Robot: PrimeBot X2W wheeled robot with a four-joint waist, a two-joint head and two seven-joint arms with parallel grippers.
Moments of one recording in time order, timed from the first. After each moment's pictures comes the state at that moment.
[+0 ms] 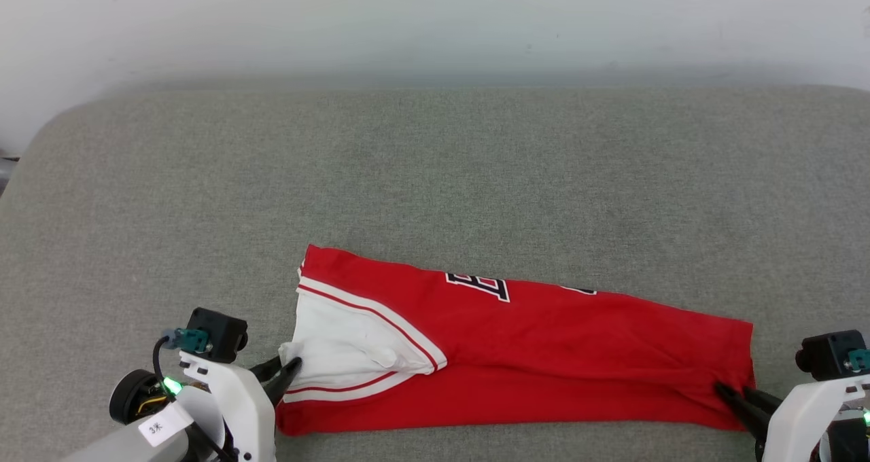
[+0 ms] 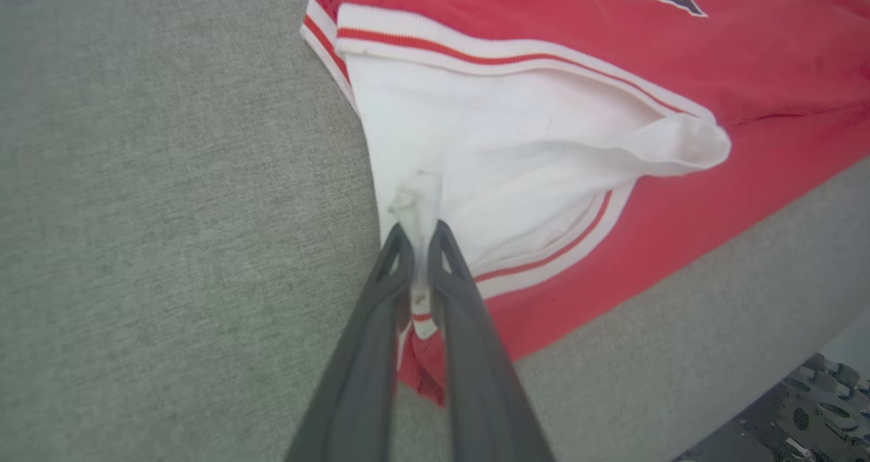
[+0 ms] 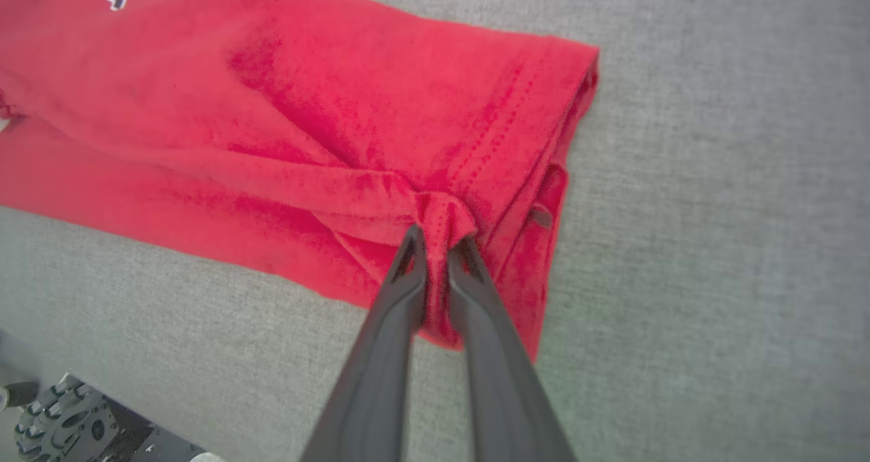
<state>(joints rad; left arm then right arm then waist) -0.55 0.83 -1.19 0.17 -1.18 0.14 0.00 -0.06 -0.56 0.29 0.24 0.76 0.13 0.35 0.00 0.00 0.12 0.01</state>
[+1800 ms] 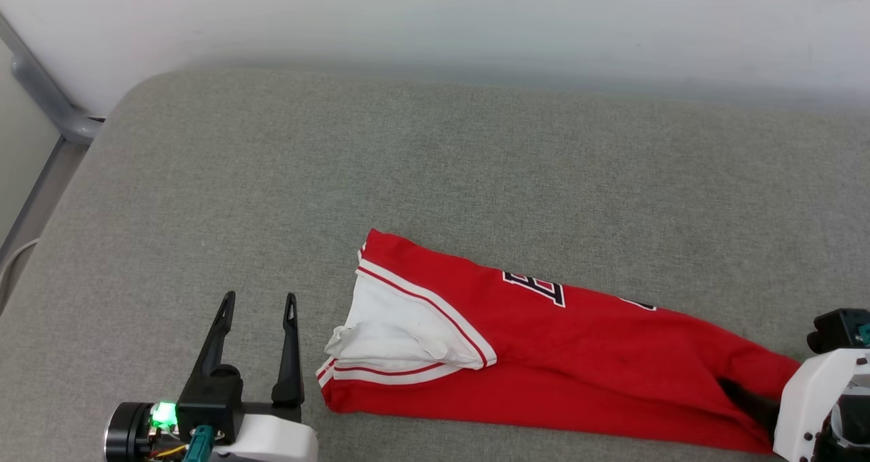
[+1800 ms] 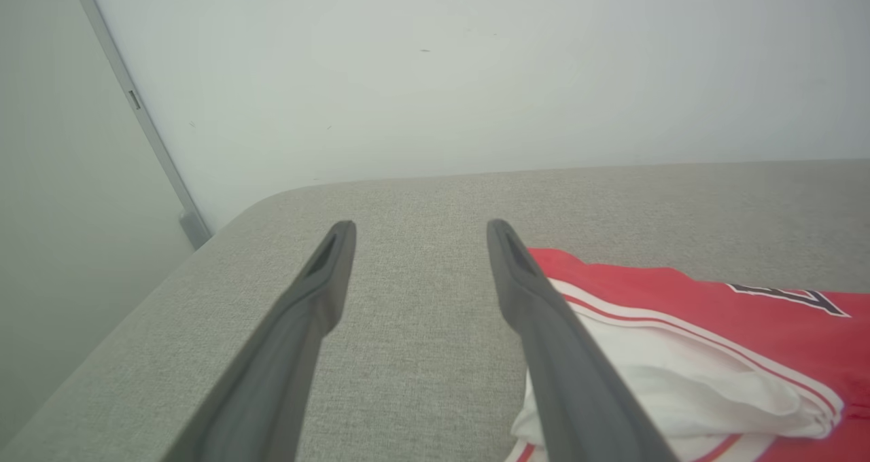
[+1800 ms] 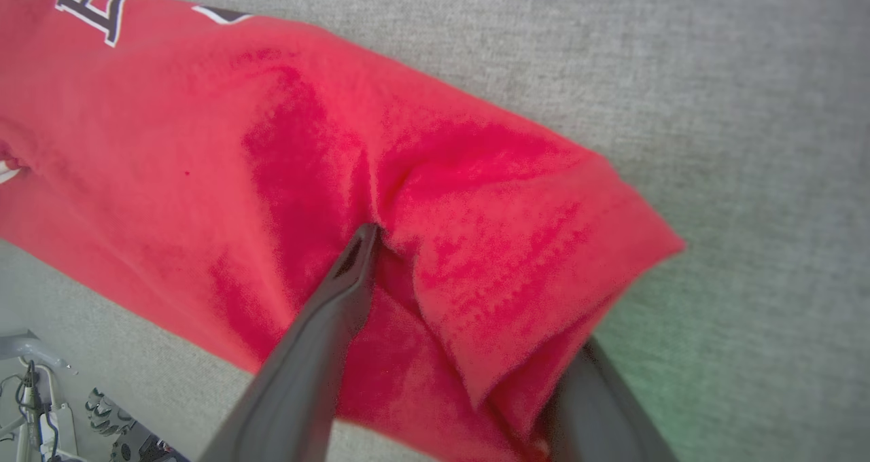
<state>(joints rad) 0.01 0.27 -0.28 -0.03 -0.20 0.28 -0.26 -0.19 -0.59 0.37 0.41 0.93 0.13 0.44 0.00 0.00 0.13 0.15</state>
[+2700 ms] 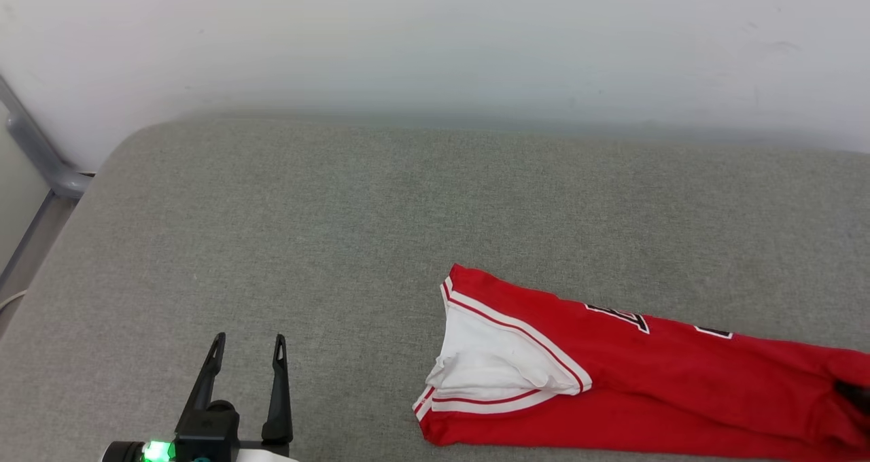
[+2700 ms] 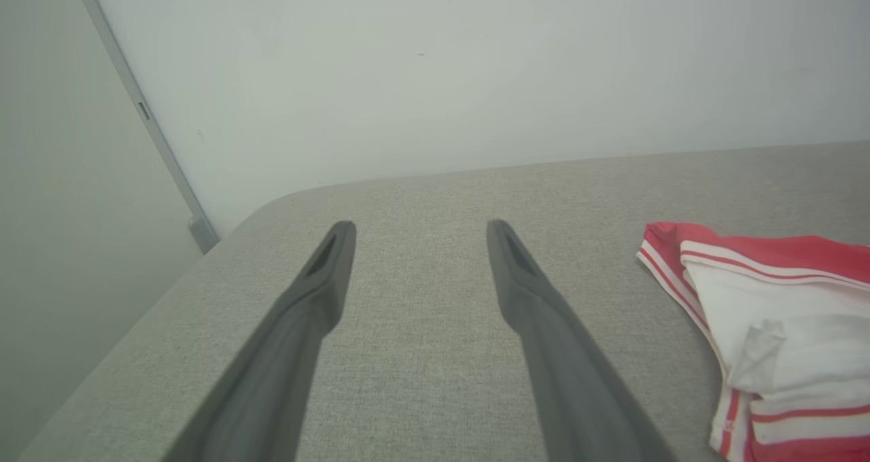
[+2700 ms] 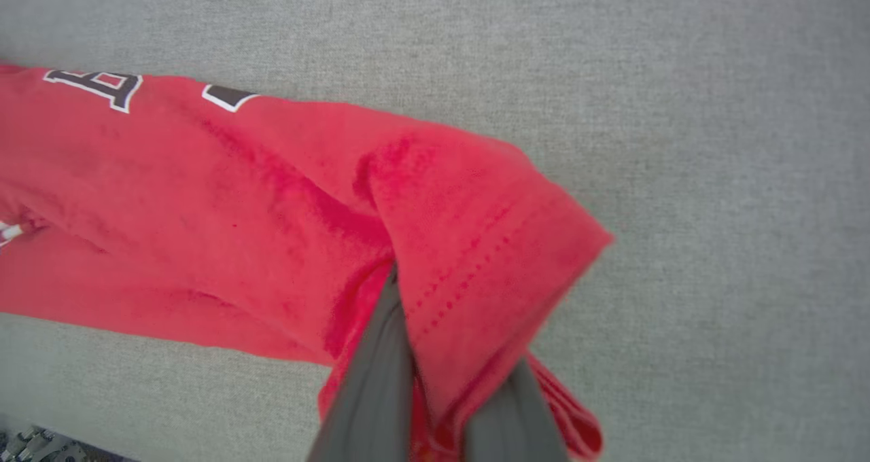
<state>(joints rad) 0.12 0.17 -0.15 0.00 -0.06 0.17 -0.26 -0.21 -0.77 0.34 0.53 1.00 0.13 0.42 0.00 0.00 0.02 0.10</state>
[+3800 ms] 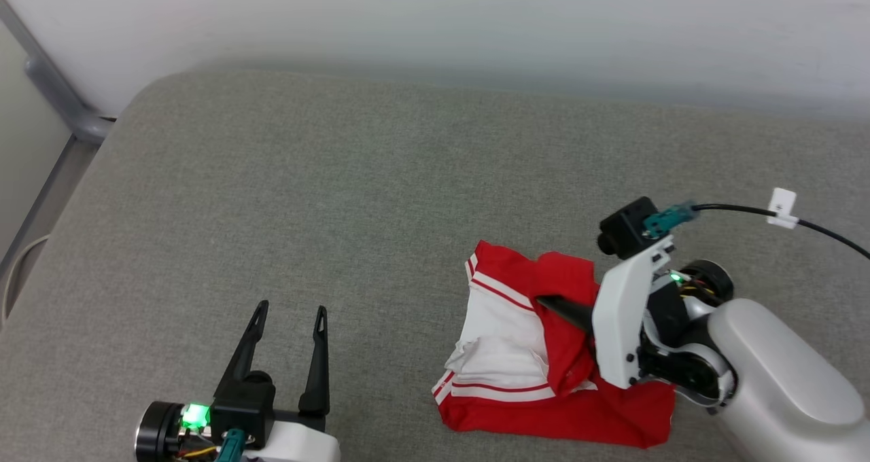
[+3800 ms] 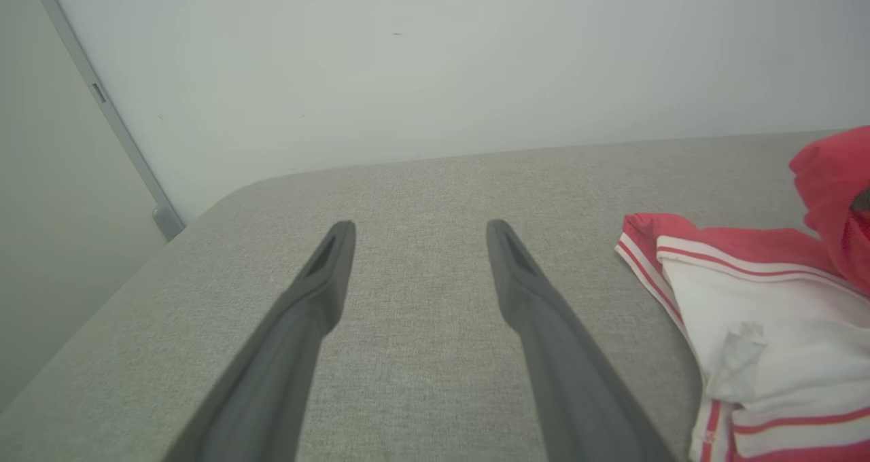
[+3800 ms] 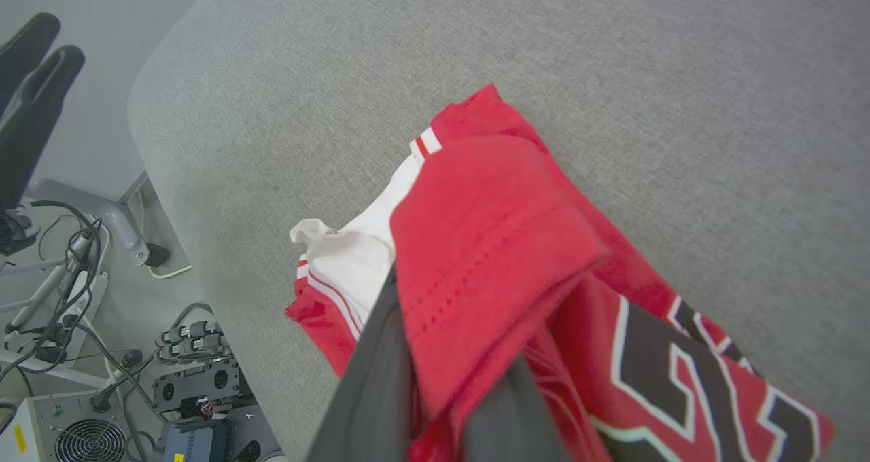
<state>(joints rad) 0.04 0.11 -0.17 0.03 -0.02 0.10 -0.26 -0.52 -0.37 0.61 0.23 0.83 0.13 0.58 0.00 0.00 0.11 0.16</state>
